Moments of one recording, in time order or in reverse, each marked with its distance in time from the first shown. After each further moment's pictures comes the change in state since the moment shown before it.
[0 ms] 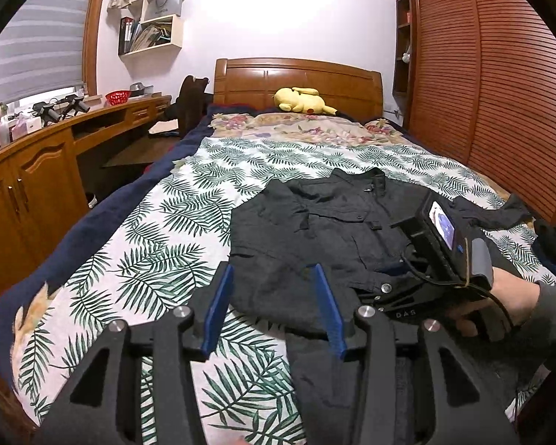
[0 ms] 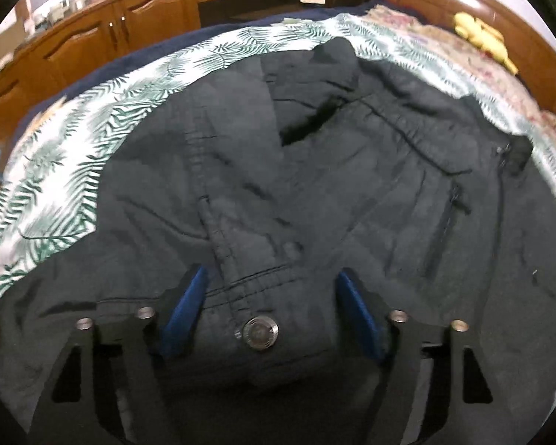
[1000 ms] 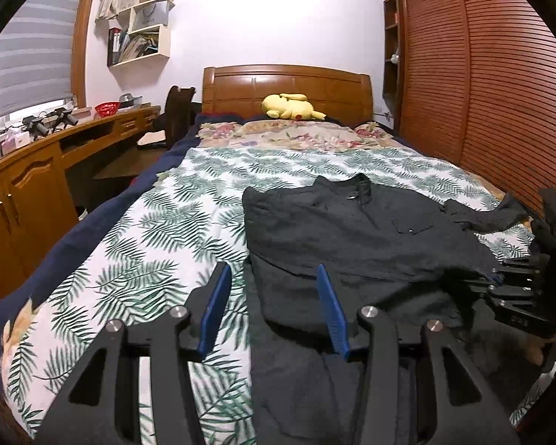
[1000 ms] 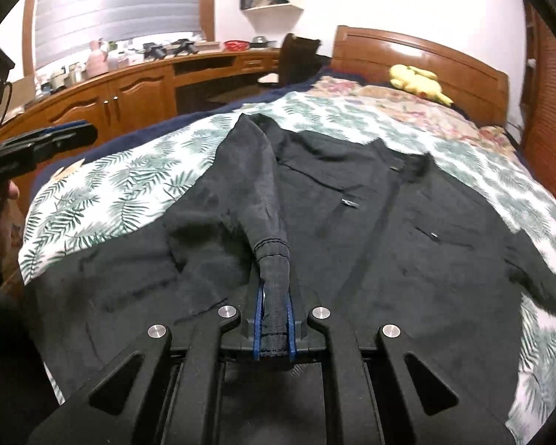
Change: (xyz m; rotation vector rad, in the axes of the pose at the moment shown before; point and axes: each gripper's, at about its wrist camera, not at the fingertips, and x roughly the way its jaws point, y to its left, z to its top) left arm 0.019 -0.043 0.011 0.035 -0.033 -0.027; right arm -0.151 -0.009 -0.098 0.087 -0.332 -0.180
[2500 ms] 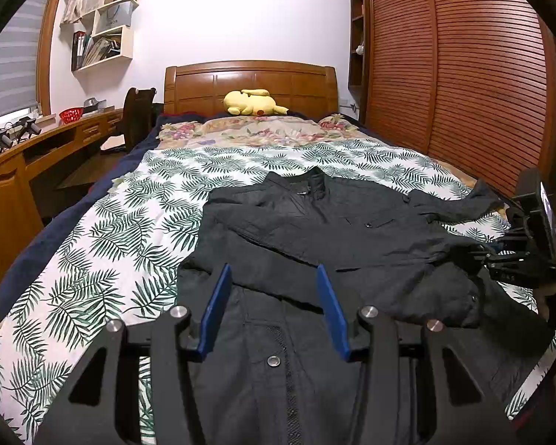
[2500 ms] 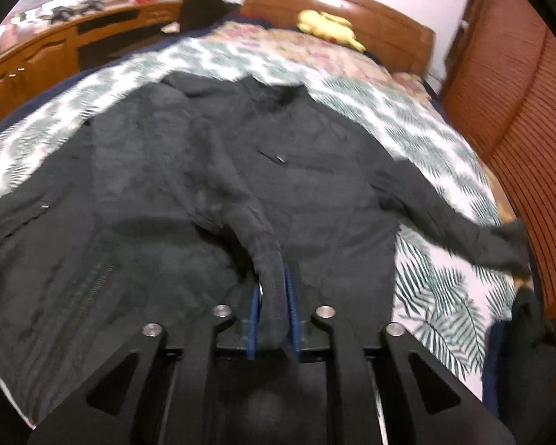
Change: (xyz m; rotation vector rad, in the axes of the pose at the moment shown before) left arm 0.024 -0.061 0.009 0.053 0.021 -0.104; right arm -0.013 -0.115 -0.033 0.083 0.245 -0.349
